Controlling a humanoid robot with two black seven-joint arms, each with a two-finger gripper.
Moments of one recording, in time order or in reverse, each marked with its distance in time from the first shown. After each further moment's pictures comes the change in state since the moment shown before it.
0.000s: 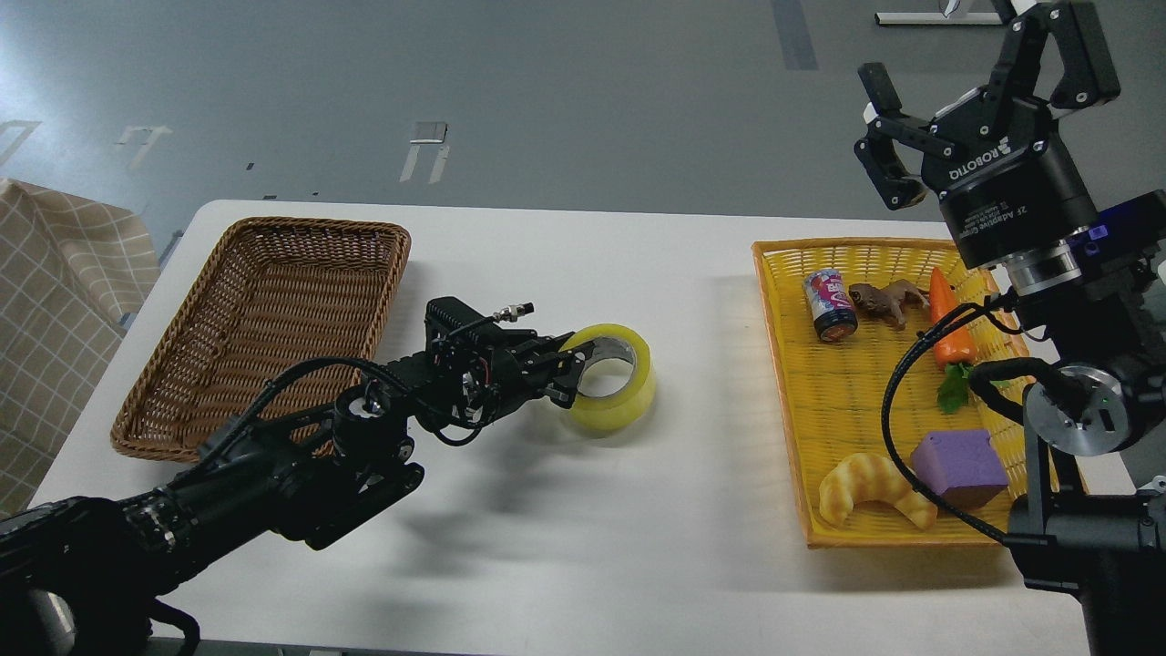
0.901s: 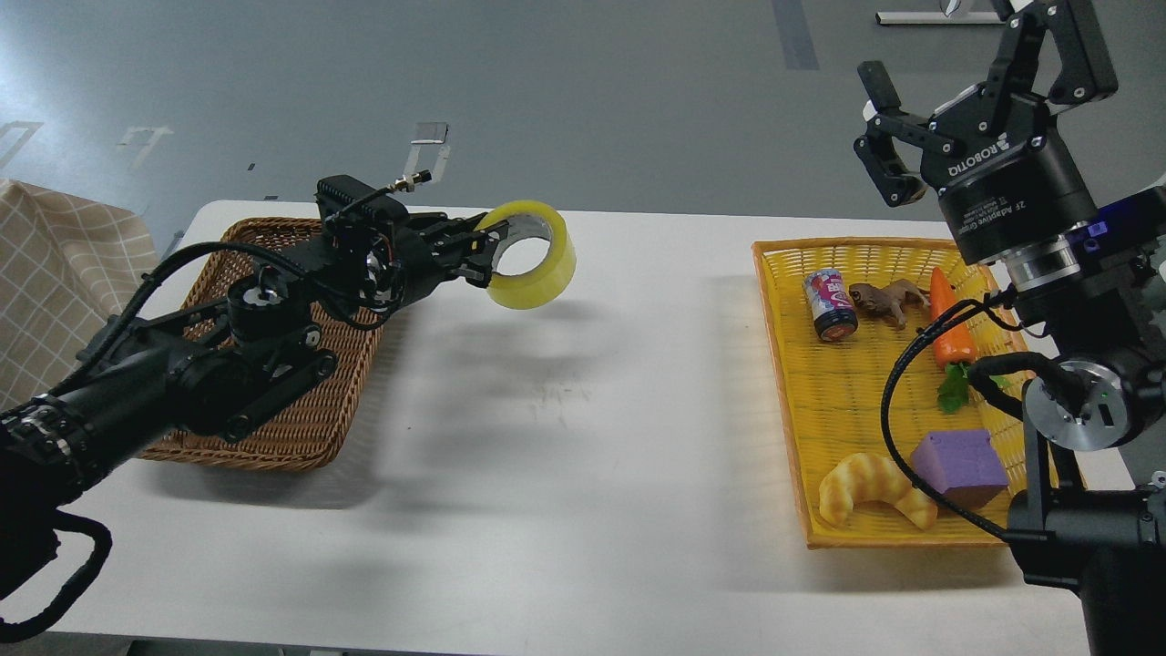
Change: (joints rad) left arm -0.183 0.250 0.002 0.026 -0.120 -0.008 -0.044; right arm 0.011 0.000 0.000 -0.003 0.001 -0.006 -0.008
